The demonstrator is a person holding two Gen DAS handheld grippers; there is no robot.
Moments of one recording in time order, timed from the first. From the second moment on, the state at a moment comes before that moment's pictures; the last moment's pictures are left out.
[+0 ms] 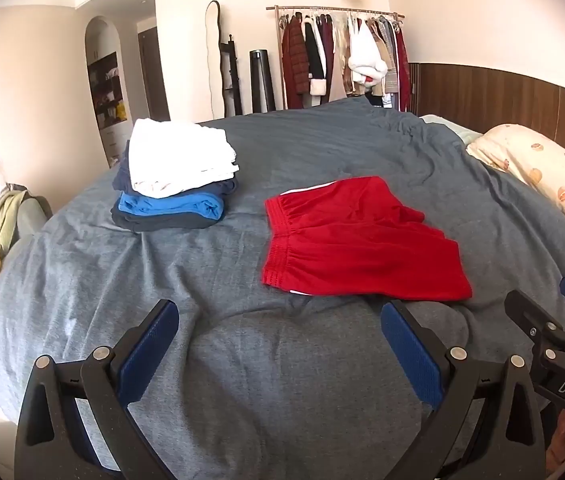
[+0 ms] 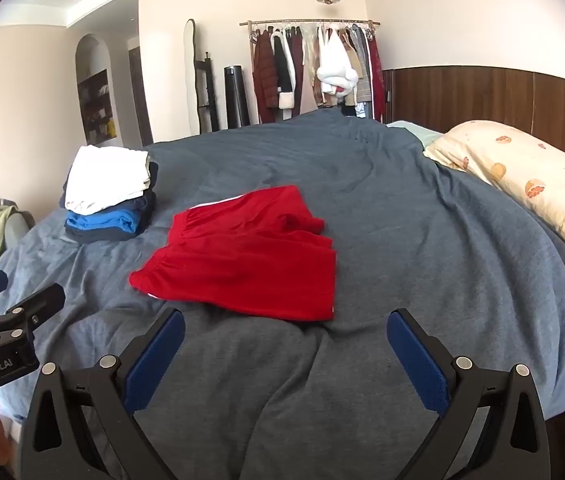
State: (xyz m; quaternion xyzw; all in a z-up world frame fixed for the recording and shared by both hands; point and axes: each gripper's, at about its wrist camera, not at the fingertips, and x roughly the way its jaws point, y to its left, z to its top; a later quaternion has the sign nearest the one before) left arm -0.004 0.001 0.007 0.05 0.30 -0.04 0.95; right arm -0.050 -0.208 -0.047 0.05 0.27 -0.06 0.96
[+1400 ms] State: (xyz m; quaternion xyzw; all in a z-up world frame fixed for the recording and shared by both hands) left arm -0.004 0.000 0.011 0.05 0.30 -0.03 0.95; right arm -0.053 -0.209 -0.042 0.05 0.26 -0.05 0.96
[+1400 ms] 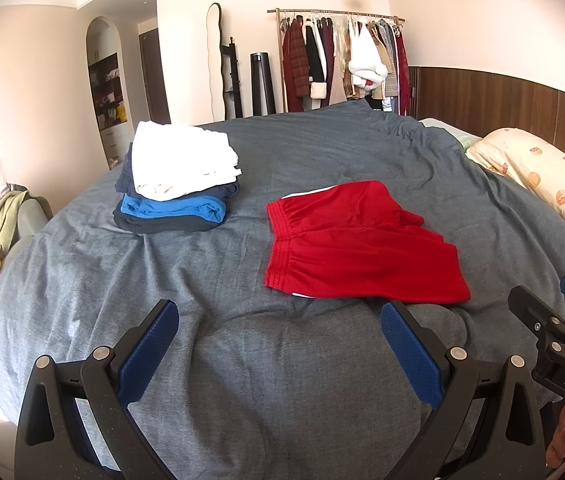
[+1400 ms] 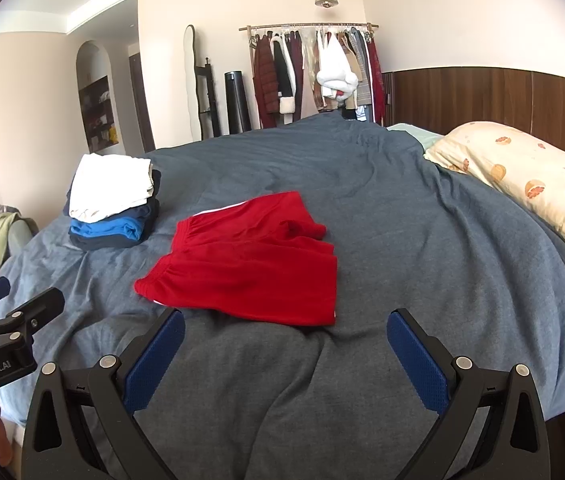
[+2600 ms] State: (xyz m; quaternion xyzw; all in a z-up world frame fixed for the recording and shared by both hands) left arm 0.018 0.017 -0.020 0.05 0.30 -0.01 0.95; right arm -0.027 -0.211 -0.071 0.07 0.30 -0.07 0.95
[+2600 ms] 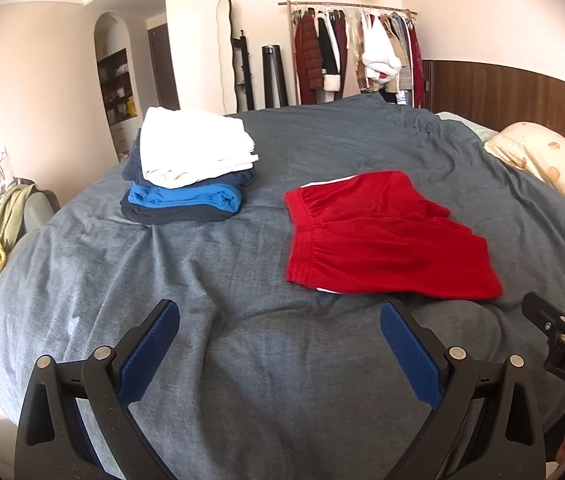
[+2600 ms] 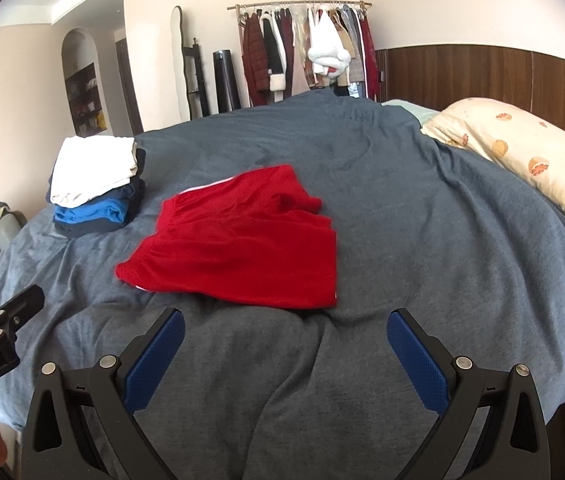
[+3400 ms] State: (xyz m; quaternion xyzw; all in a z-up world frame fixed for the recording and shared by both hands) left arm 0.134 0.018 -0.084 0.05 0.37 -0.04 0.93; right arm 0.060 -0.251 -0.131 0.16 0.36 -0.11 0.91
